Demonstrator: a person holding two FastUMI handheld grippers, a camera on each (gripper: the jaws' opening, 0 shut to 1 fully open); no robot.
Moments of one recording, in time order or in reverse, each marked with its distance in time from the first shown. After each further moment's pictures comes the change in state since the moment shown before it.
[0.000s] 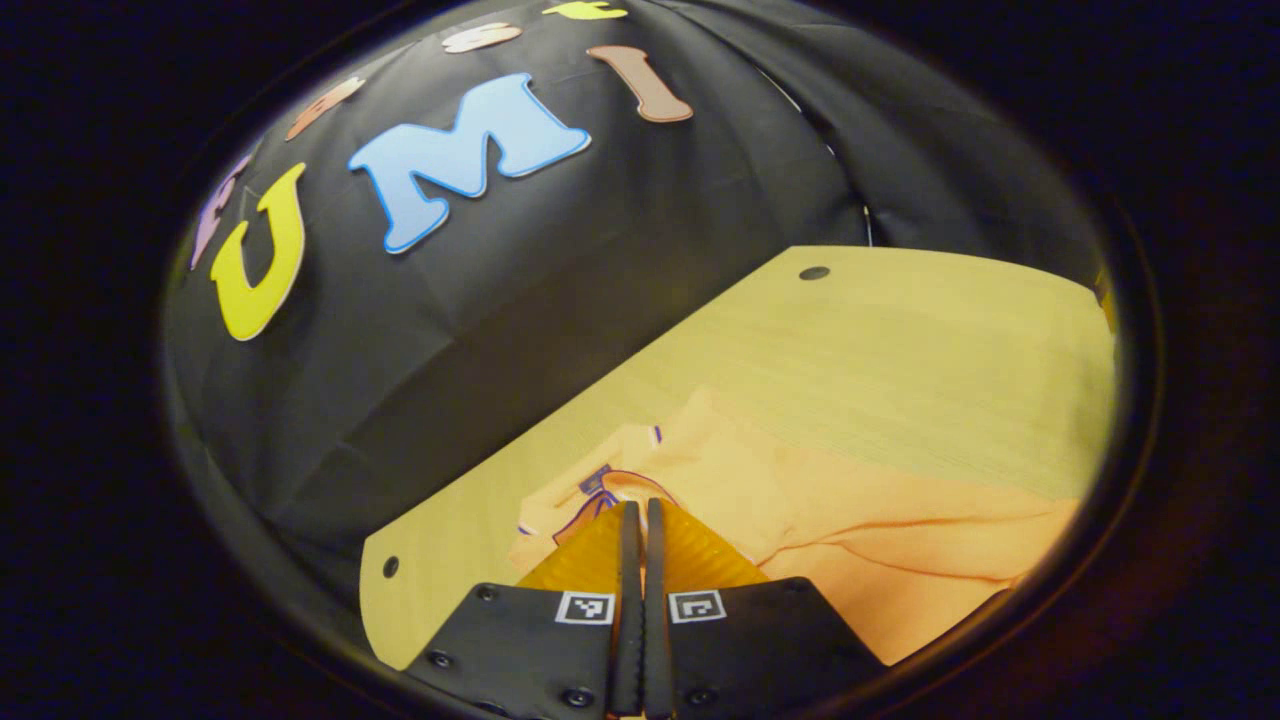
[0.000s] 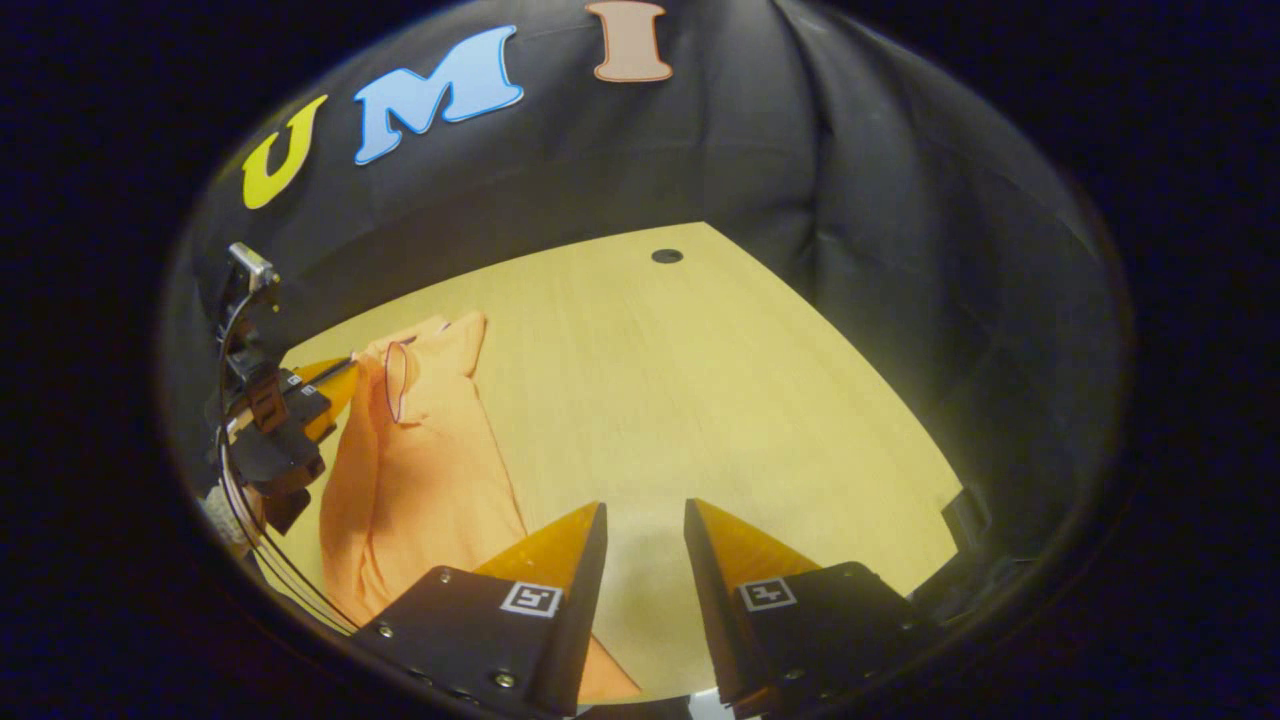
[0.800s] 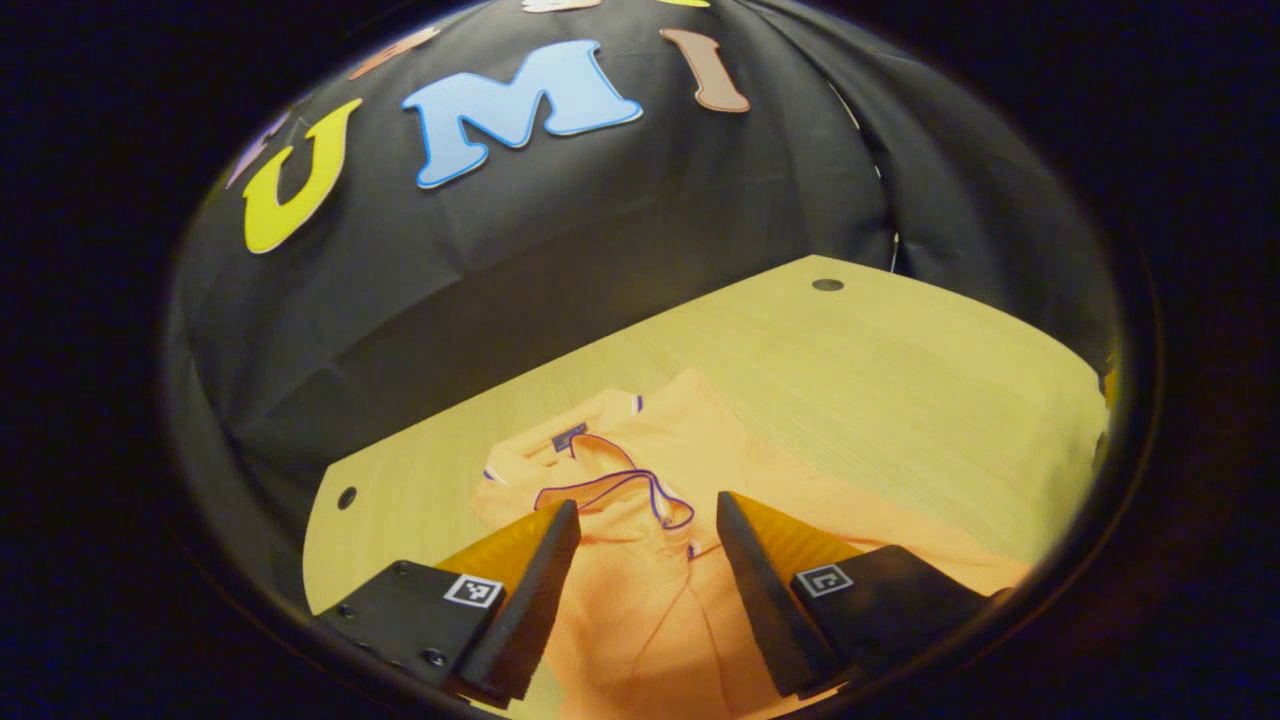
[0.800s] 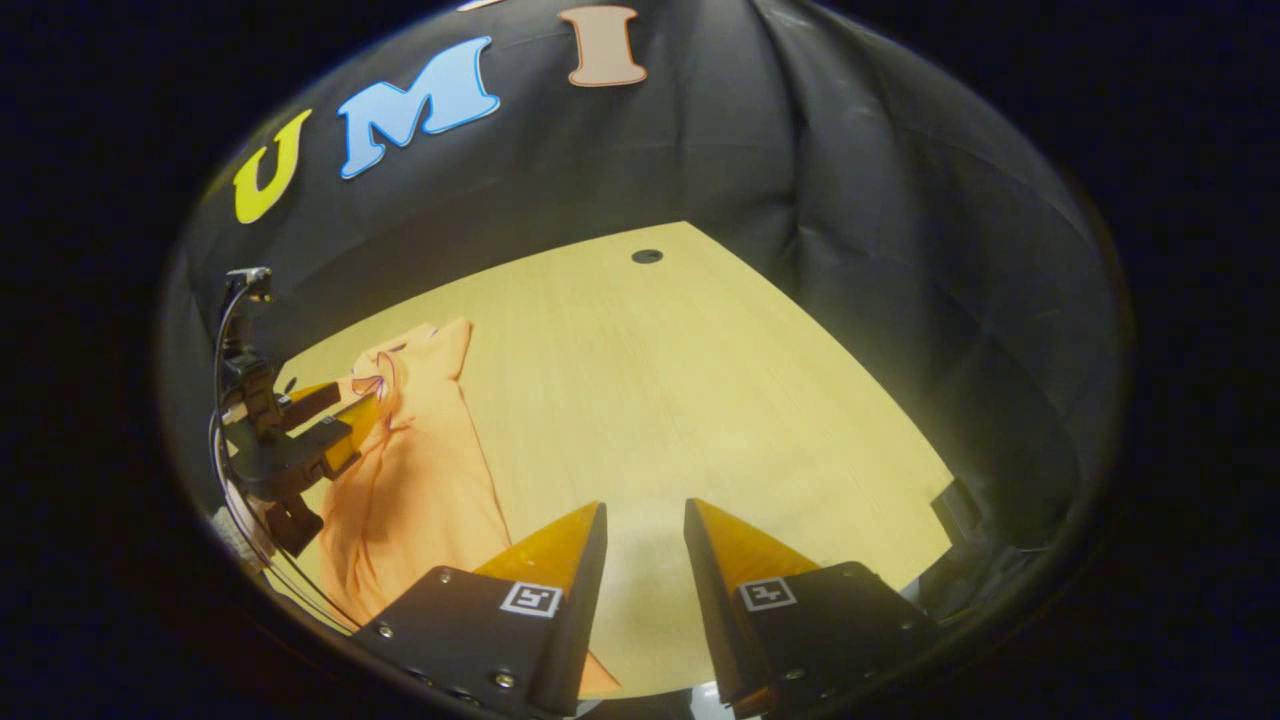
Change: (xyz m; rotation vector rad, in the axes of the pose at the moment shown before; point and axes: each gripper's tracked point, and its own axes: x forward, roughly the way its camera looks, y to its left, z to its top) left arm -0.029 -0.003 -0.007 -0.254 0.047 0.007; right arm -0.001 -0.014 -0.002 0.013 -0.010 0.028
